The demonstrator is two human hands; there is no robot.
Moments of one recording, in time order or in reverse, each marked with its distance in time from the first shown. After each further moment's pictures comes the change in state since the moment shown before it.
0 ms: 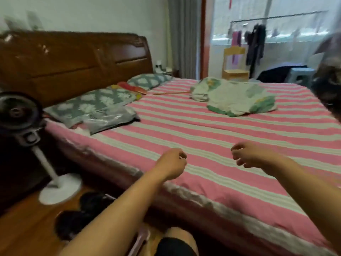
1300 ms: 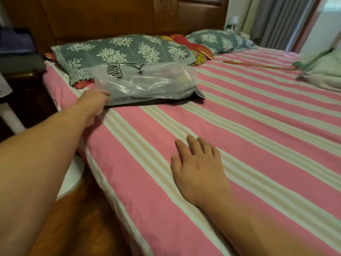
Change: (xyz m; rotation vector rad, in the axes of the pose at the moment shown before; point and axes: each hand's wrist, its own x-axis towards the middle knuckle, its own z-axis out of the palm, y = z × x) left_hand 0.373 -0.560 -0.250 -0.494 0.841 -0.483; right_hand 0.394 -0.200 0.498 -0.641 0.082 -0.810
